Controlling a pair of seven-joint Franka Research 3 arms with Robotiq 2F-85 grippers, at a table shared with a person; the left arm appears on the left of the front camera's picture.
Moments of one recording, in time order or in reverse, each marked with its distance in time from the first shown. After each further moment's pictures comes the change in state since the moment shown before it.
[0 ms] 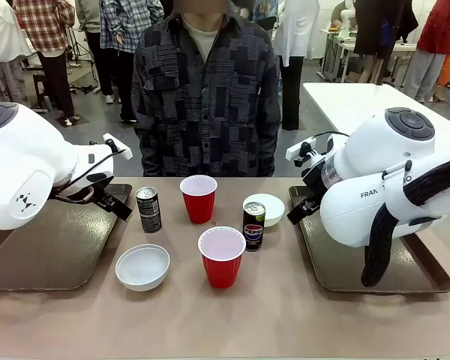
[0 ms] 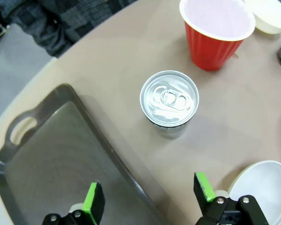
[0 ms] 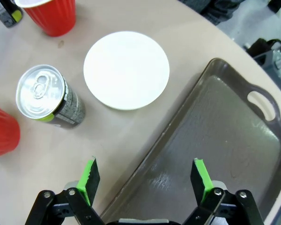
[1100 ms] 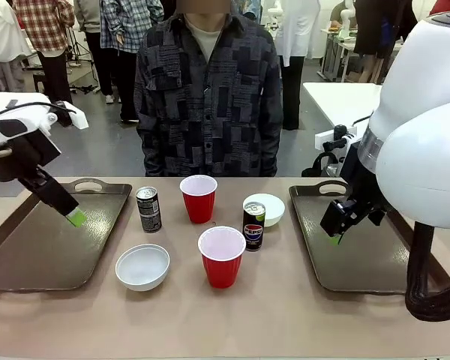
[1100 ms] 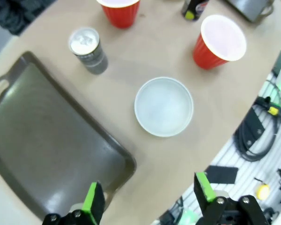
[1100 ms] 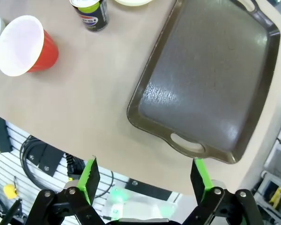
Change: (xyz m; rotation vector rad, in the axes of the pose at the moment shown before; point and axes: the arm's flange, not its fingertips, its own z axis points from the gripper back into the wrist) left arm -0.023 -0.021 0.166 -0.246 0.185 -0.054; right arm -0.031 0.055 0.156 -0.051 0.340 -0.212
